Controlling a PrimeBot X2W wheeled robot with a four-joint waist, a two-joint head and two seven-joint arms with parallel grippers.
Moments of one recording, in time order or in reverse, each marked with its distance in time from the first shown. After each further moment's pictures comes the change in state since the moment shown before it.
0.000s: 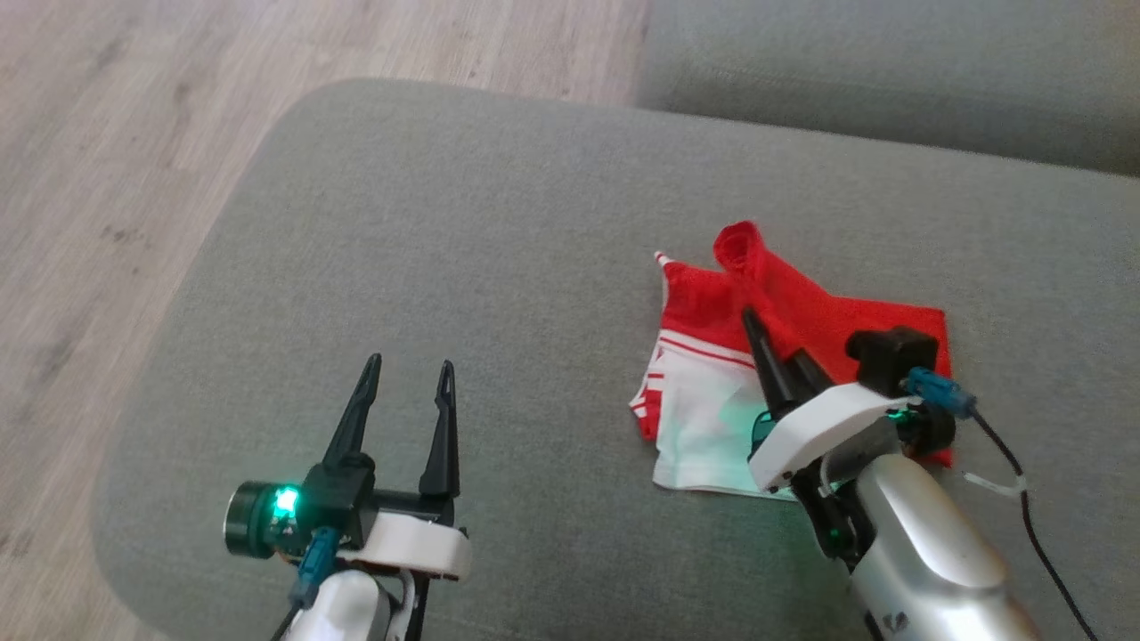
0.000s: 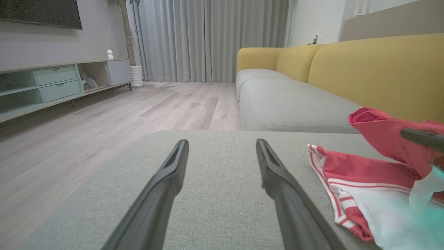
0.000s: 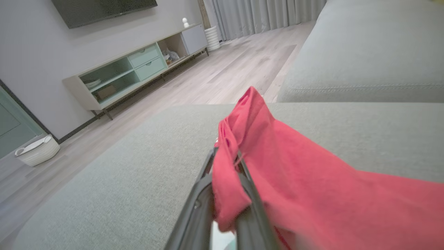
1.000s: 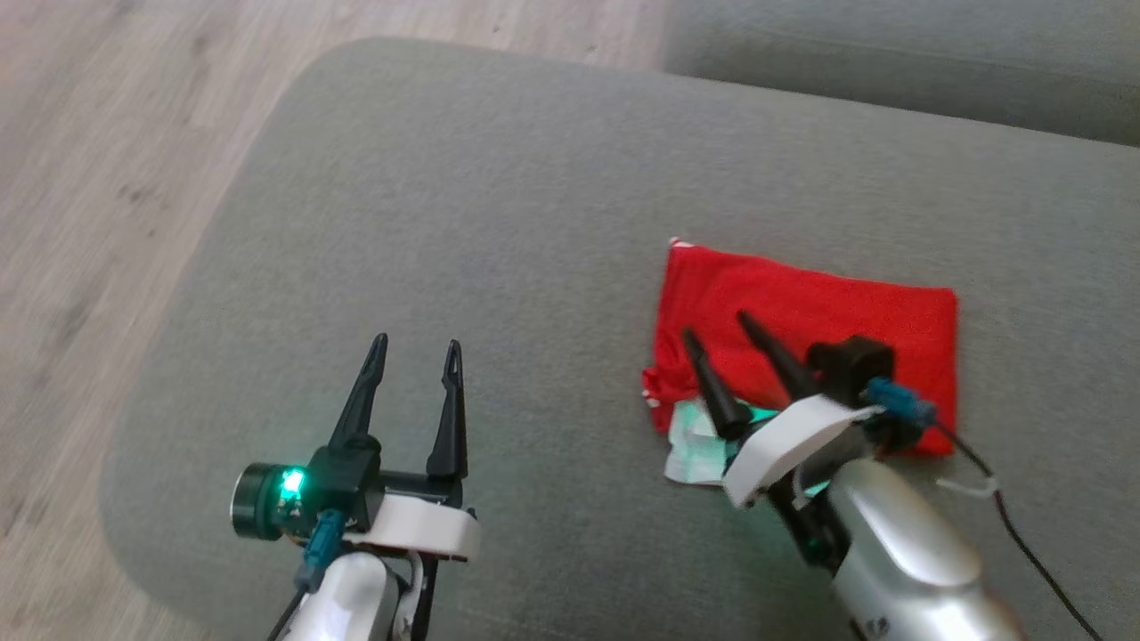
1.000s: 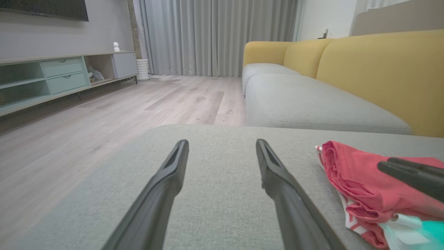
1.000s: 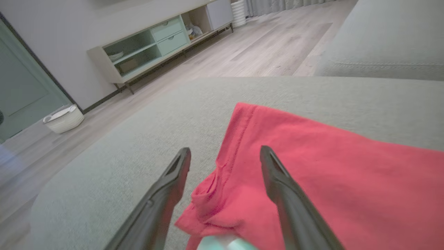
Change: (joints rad) left arm -0.036 -0.002 -0.029 -0.006 -0.031 0.025 0.000; right arm -0.034 -0.007 0.152 0.065 0.009 0.000 -0.061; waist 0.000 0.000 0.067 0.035
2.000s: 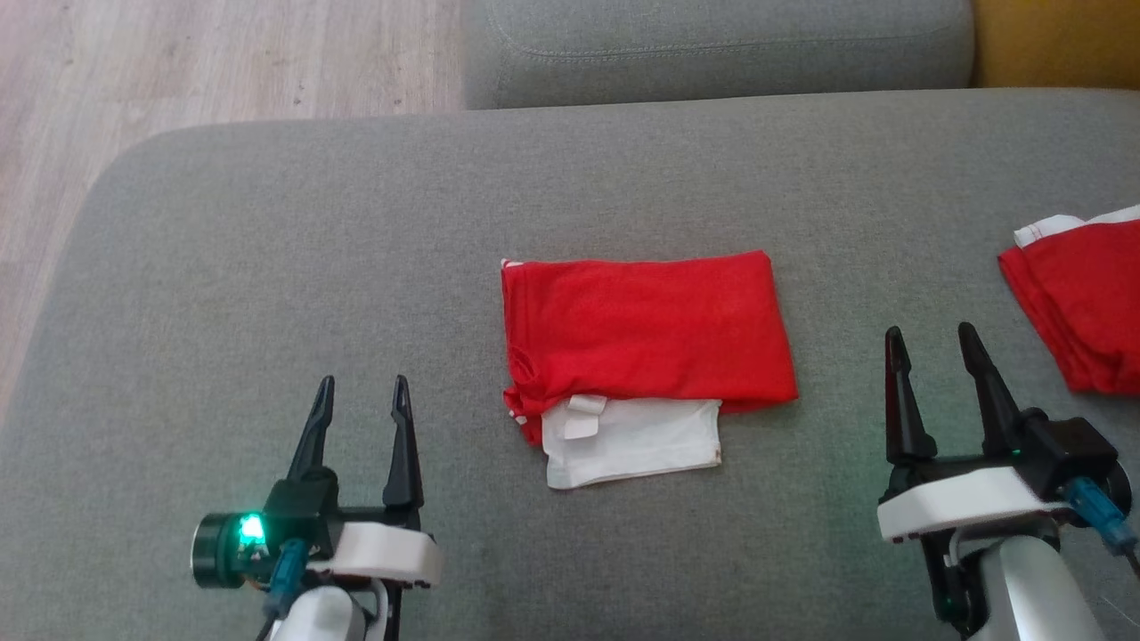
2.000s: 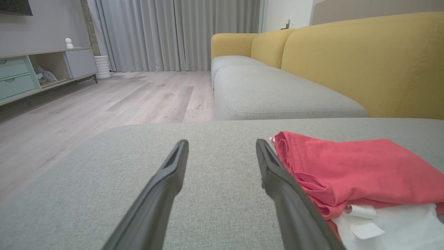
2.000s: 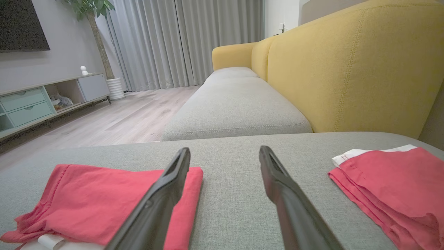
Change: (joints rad) left arm 0.059 0.000 0.096 0.030 0.021 0.020 0.000; right arm 0.320 0.013 -0.482 -0.409 -0.301 0.000 -0.063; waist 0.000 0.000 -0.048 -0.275
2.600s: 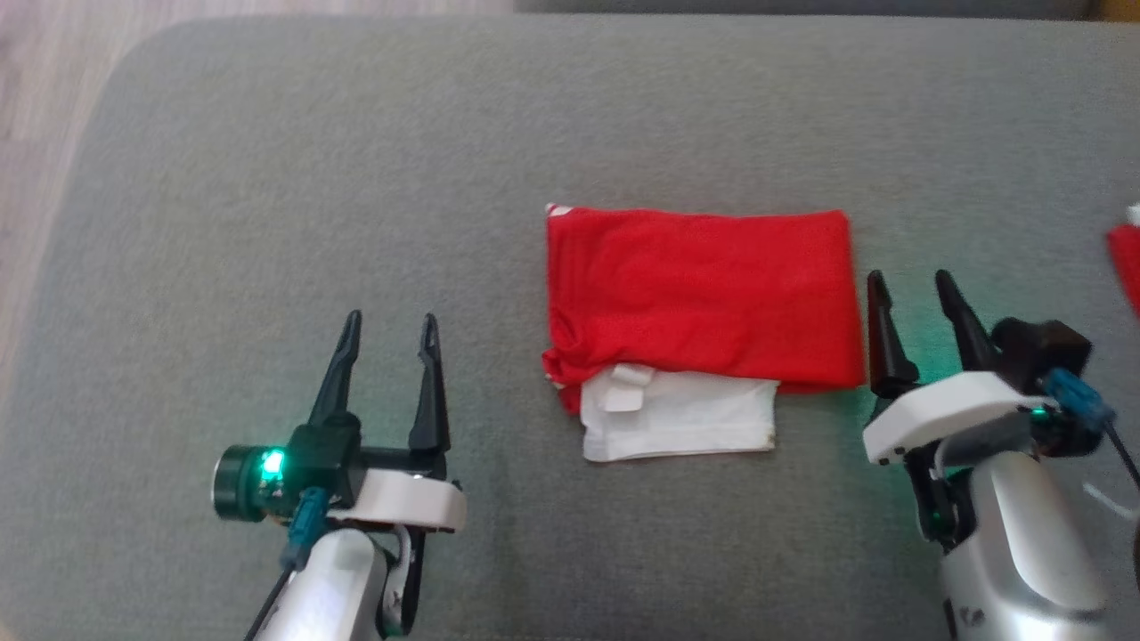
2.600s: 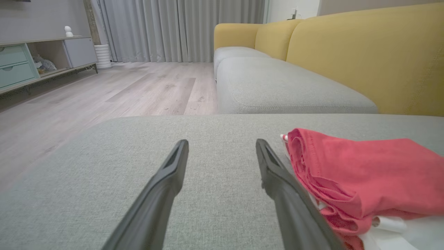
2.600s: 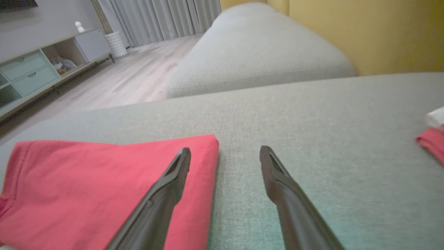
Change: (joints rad) left arm -0.089 -0.001 -0.060 -0.025 -0.021 0.001 0.000; right arm -0.189 0.000 -0.004 0.158 0.056 0.000 0.132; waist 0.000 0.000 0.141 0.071
